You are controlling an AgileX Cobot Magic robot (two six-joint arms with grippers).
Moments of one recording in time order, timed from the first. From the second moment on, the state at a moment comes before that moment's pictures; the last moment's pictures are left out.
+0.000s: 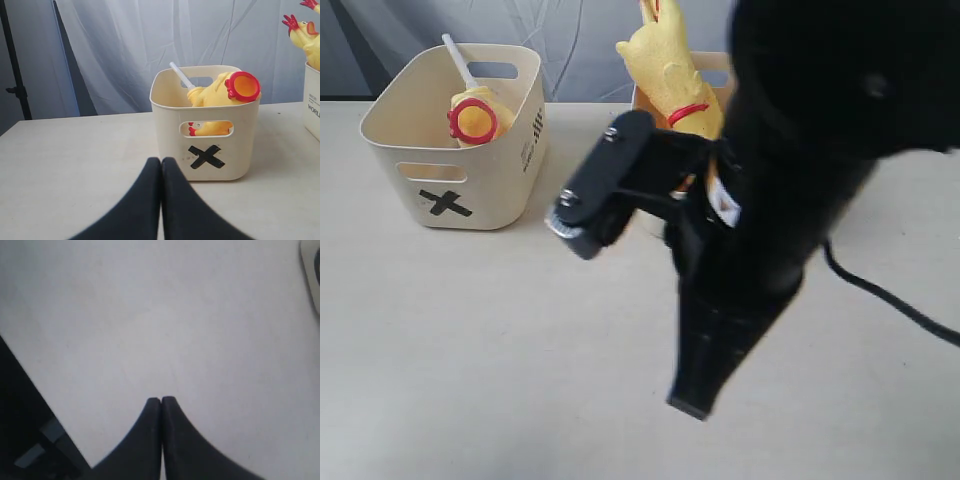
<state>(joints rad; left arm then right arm) -0.02 0.01 0.00 0.00 0.14 0.06 1.03 1.45 -1.21 -0.12 1.22 -0.12</state>
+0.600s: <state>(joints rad) -0.02 0.01 0.00 0.00 0.14 0.06 0.42 0.90 -0.71 -0.40 0.57 -0.05</state>
